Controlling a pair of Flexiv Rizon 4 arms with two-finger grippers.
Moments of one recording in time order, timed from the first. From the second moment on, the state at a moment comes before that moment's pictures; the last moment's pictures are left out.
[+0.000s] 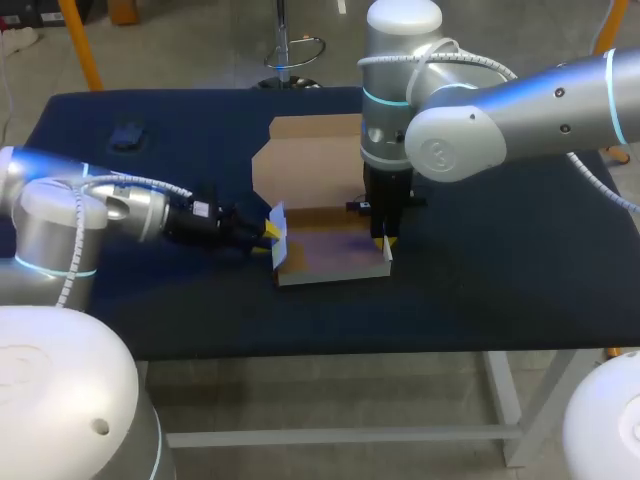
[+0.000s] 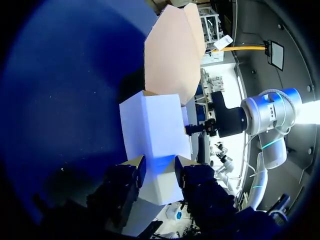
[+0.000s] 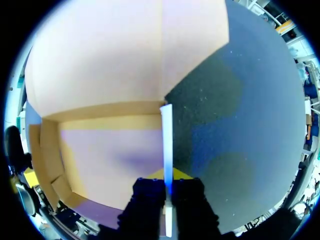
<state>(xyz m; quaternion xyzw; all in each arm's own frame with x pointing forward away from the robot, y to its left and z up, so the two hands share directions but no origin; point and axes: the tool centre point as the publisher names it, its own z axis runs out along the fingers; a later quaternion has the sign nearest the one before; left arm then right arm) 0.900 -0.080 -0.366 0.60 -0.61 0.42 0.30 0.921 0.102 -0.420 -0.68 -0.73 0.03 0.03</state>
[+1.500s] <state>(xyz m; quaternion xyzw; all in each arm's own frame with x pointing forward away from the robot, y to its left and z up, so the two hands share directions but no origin) 0.896 -0.091 -0.384 0.68 -0.68 0.25 0.15 0.921 0.102 -0.419 -0.68 -0.73 0.03 0.03</state>
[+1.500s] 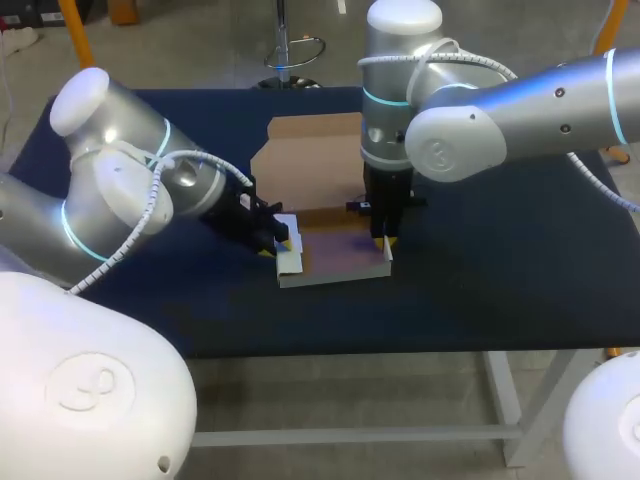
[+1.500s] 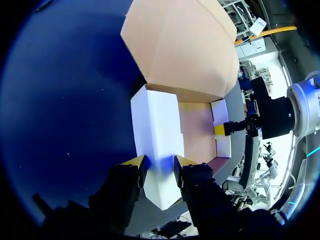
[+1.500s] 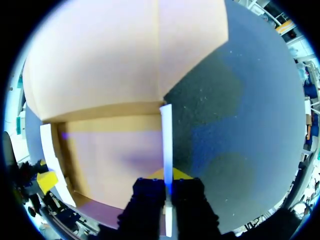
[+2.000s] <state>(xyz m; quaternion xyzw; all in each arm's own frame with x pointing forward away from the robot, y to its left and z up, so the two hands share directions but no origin) 0.903 -0.089 -0.393 0.69 -0.69 0.19 0.12 0.921 0.101 -0.419 -0.68 -0.73 0.03 0.03</state>
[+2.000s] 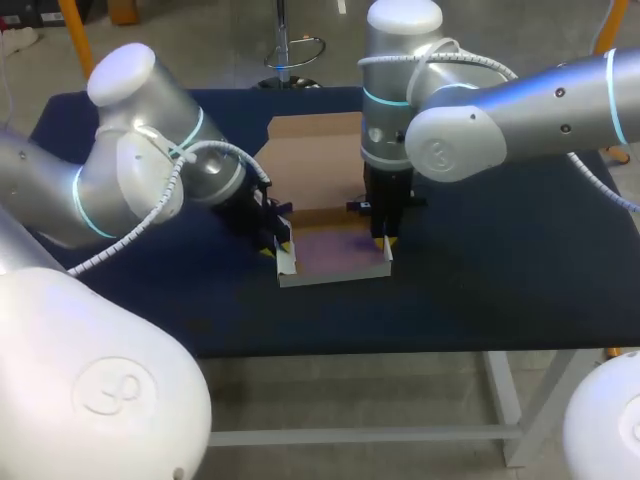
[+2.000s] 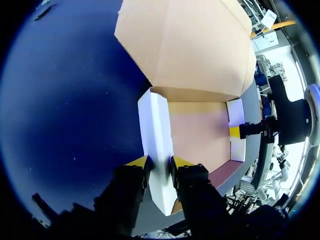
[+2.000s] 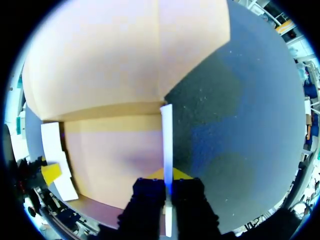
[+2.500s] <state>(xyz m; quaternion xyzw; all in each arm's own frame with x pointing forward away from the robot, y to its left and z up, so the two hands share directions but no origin) 0.911 -0.087 -0.403 0.70 -0.70 0.13 0.08 0.921 0.101 -0.419 -0.68 -0.73 0.03 0.03</state>
